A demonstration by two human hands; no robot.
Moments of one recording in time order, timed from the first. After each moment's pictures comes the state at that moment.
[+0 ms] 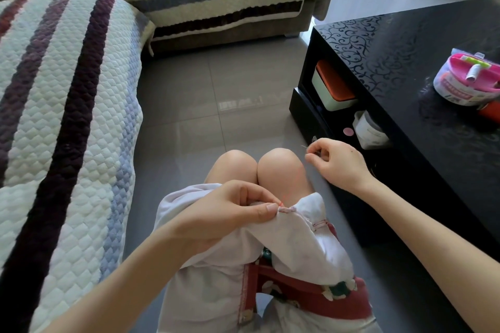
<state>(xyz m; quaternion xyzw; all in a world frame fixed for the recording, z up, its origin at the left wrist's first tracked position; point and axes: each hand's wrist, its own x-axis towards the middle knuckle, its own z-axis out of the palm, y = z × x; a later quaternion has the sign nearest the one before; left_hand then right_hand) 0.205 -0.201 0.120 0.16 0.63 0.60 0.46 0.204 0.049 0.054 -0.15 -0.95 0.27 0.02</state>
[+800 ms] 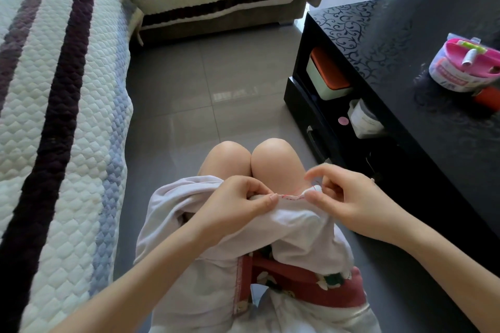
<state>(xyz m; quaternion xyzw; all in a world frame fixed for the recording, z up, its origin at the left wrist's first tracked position) 0.213 -0.179 0.097 0.16 0.81 0.47 0.32 0.286 0.027 0.097 -0.03 -0.91 0.40 -0.06</state>
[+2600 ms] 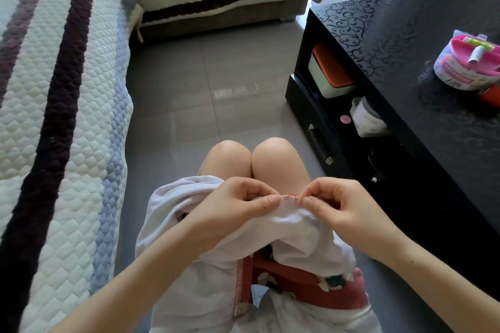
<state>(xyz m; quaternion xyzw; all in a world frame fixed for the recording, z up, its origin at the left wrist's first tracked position) 0.209 -0.186 0.093 0.14 0.70 0.56 0.42 0.292 0.000 0.102 -0.07 -0.82 0.57 -0.05</state>
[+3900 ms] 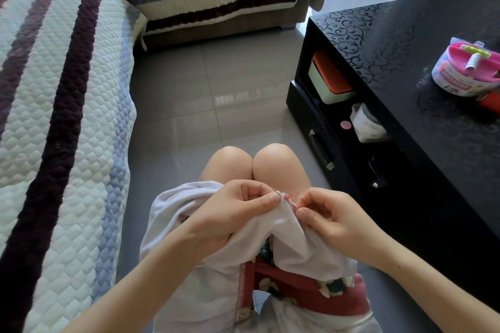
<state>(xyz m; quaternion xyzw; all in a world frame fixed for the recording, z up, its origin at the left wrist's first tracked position) 0.208 -0.182 0.088 0.09 0.61 0.66 0.44 0.292 0.005 0.077 -0.01 -0.85 0.52 -0.04</state>
